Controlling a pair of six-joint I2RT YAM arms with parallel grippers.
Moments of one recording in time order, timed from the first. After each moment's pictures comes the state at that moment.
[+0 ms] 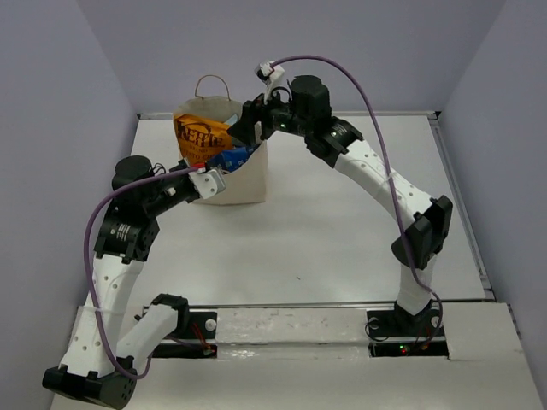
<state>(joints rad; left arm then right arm) -0.22 0.85 1.12 -0.48 0.58 0.85 0.71 1.86 2.00 -0.24 -0.38 0.14</state>
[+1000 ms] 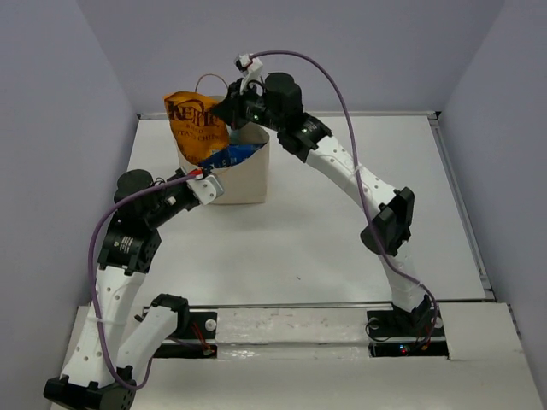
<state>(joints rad) -0.22 0.76 0.99 -0.41 0.49 0.78 0.77 2.18 2.36 -0.18 -0.29 0.26</state>
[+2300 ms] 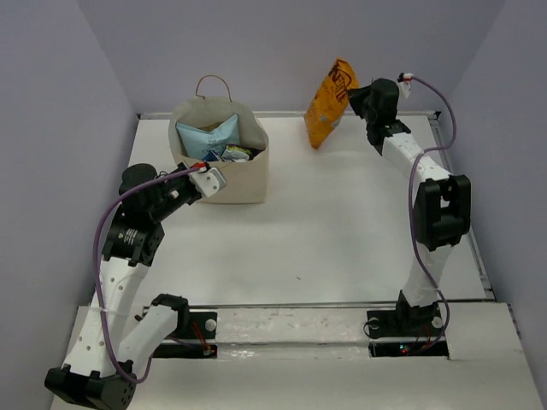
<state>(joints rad) -0.22 0.80 0.99 -0.38 0.44 0.79 0.19 1.95 1.71 0.13 0.20 1.02</state>
